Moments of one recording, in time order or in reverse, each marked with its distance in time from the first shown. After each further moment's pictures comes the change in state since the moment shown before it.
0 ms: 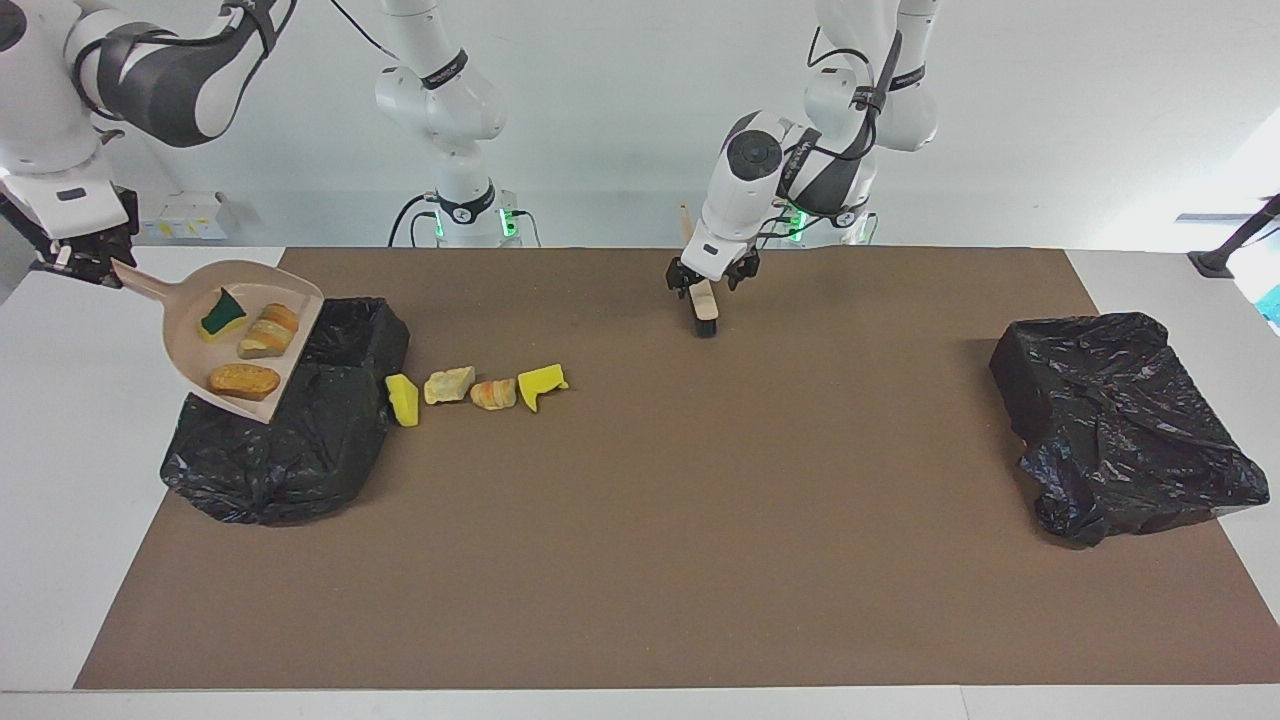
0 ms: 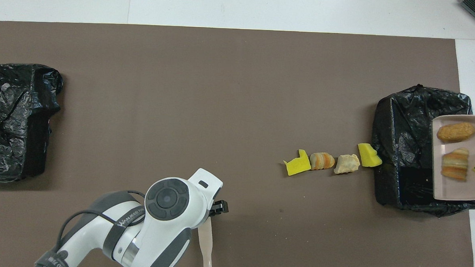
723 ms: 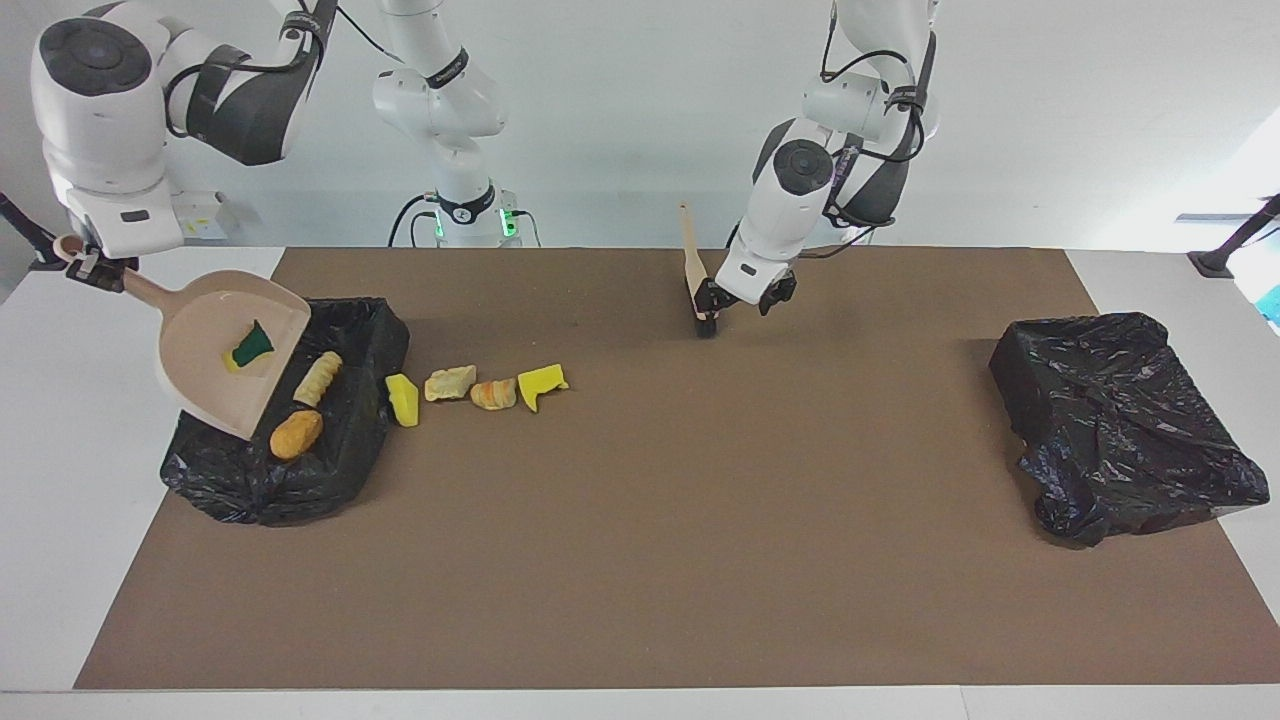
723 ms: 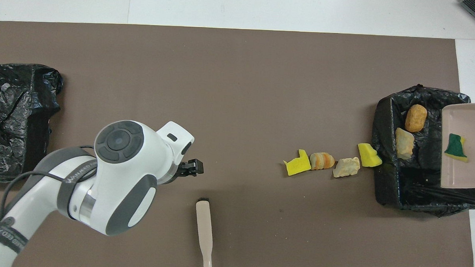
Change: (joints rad) left arm 0.302 0.014 0.008 0.296 0.096 -0.253 0.357; right arm 0.124 -0.035 0.006 -0.027 -0.269 -0.003 0.196
